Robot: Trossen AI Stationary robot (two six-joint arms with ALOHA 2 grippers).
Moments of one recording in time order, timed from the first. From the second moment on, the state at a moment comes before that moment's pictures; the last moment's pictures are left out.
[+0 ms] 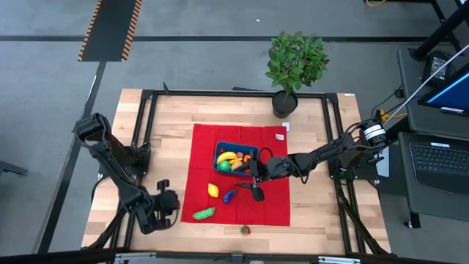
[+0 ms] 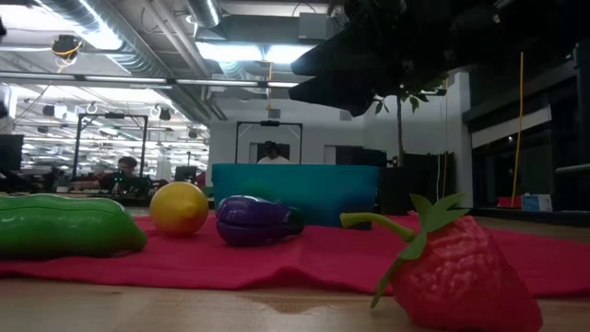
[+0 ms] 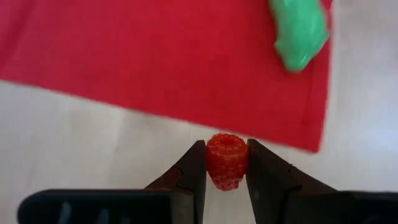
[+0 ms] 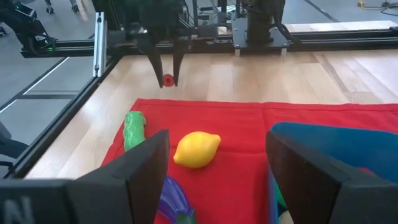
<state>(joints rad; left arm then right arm) -1.01 1.49 0.66 -0.45 -0.53 -1.14 0.25 1.70 0.76 0.65 0.13 0.12</state>
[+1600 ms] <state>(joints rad) -0.61 0.92 0.21 0.41 -0.46 -0.11 0.28 1.59 0.38 1.19 0.13 0.10</state>
